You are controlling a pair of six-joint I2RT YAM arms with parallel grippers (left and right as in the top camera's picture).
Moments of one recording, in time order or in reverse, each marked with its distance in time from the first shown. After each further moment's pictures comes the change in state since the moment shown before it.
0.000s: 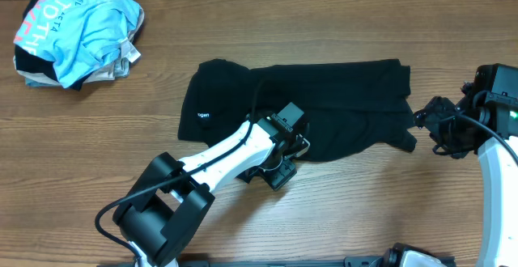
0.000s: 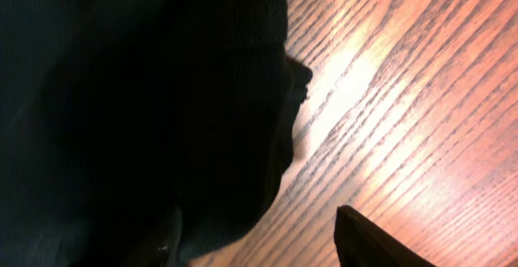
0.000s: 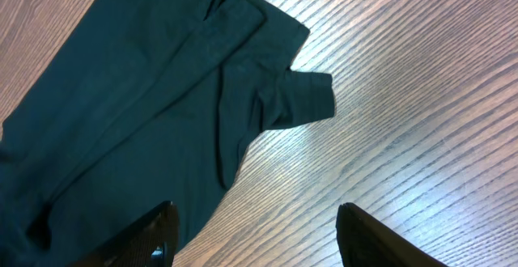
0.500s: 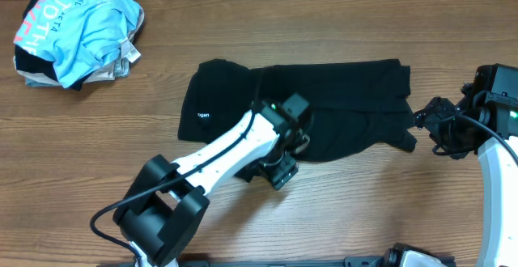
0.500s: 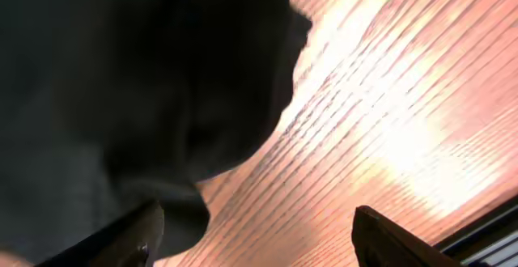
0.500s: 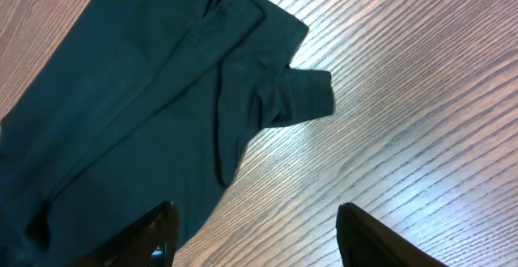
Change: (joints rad) left arm 0.000 0.000 0.131 -0.224 -0.034 -0.026; right arm 0.000 0.000 0.000 -0.006 0.000 0.000
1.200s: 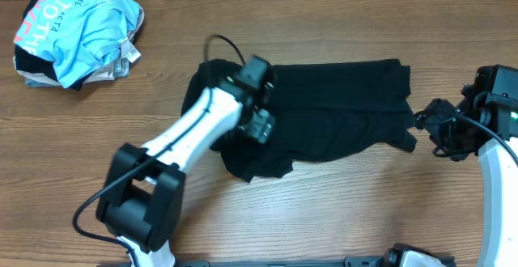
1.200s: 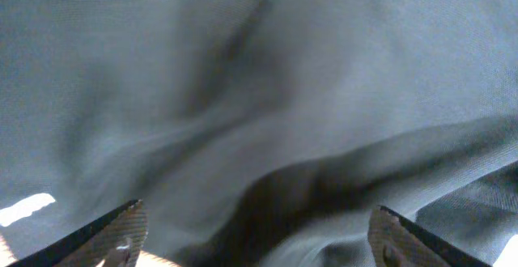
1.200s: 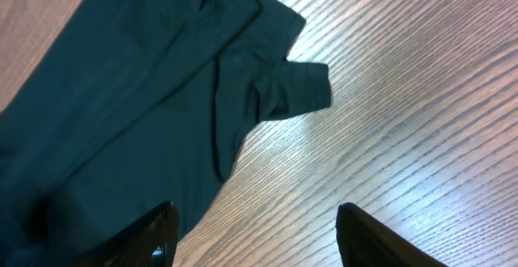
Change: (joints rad) left arm 0.260 0.000 0.058 0.171 -0.124 -0.140; right arm 0.000 -0.004 0.001 -0.022 0.001 0.000
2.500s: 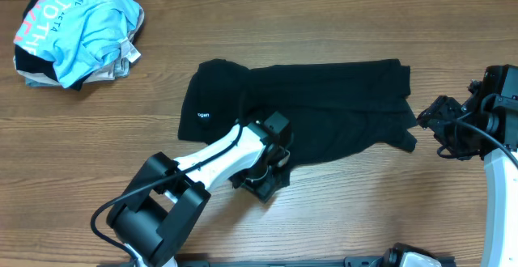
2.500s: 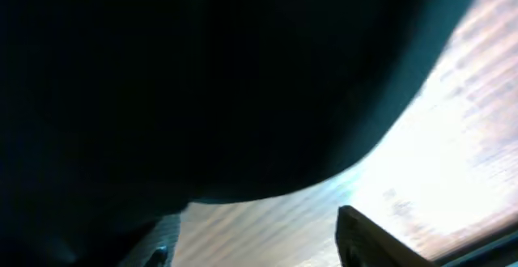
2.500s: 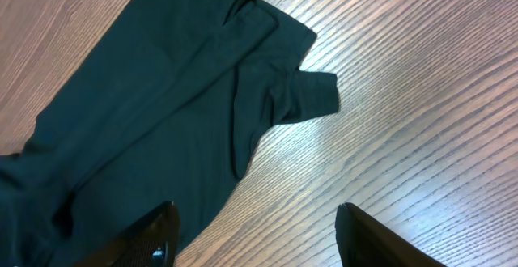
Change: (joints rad) left arm -0.221 -0.022 -0.269 -0.054 0.174 0.027; right arm 0.000 -0.055 0.048 -0.032 -0.012 0.000
